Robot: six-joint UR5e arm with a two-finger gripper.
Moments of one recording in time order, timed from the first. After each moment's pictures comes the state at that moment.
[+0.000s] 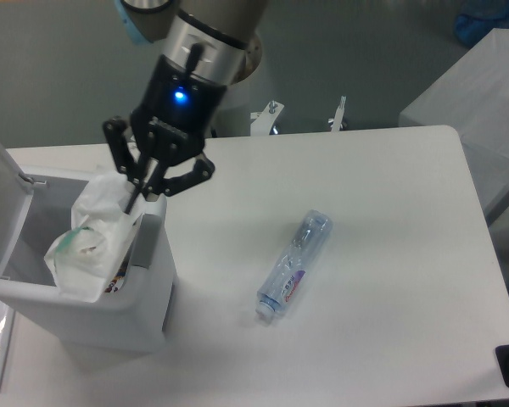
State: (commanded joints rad) arm 2.35 -1.66 -1.48 -1.14 0.91 0.52
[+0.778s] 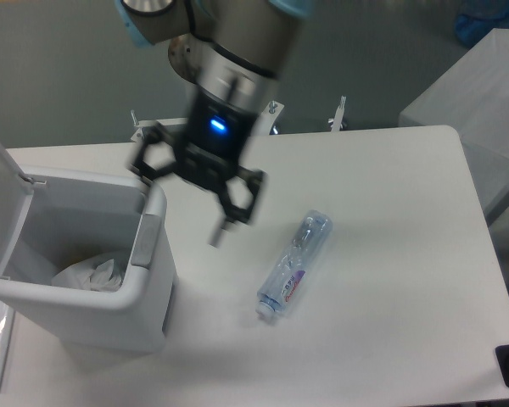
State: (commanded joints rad) arm 2.55 -1.88 -1.43 -1.03 0.91 0.56
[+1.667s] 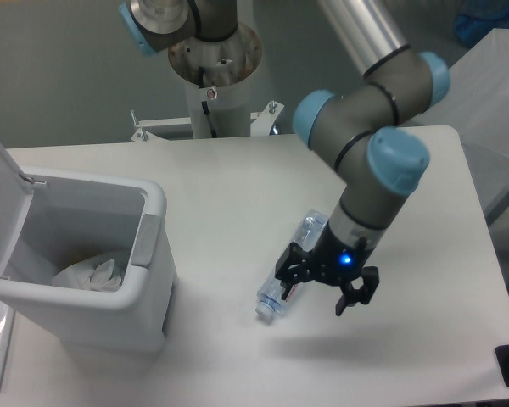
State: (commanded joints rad) arm 2.55 -2.08 -1.52 -1.07 1.24 0.80
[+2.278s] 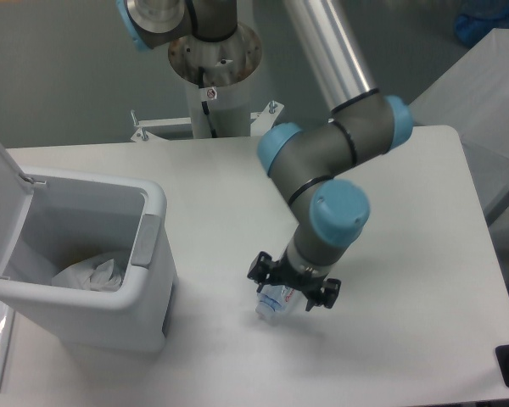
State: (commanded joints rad) arm 2.43 -2.19 -1.37 -1.25 1.45 0.80
